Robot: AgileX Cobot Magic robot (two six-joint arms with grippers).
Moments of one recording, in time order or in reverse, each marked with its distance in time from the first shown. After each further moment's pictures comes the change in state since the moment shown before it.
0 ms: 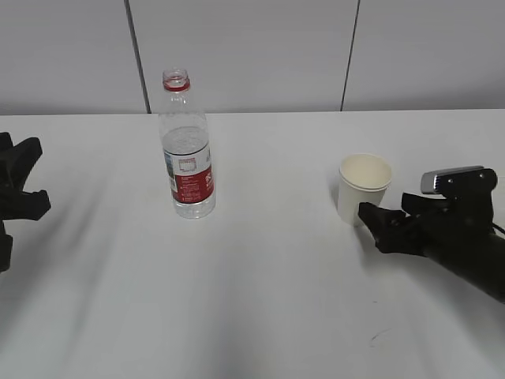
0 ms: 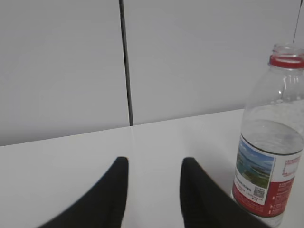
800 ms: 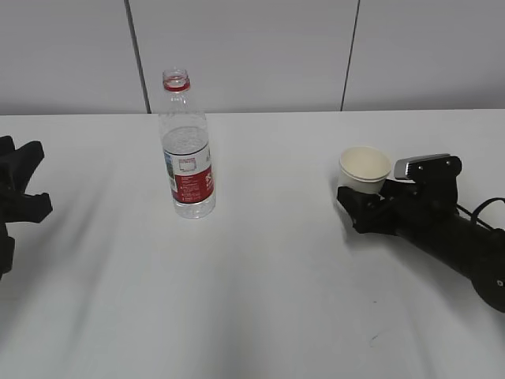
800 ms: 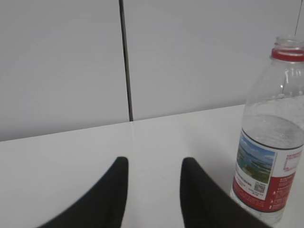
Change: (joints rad) left arm 0.000 0.013 0.000 0.000 0.001 0.000; right arm 0.013 0.143 -0.210 -0.052 0.000 0.039
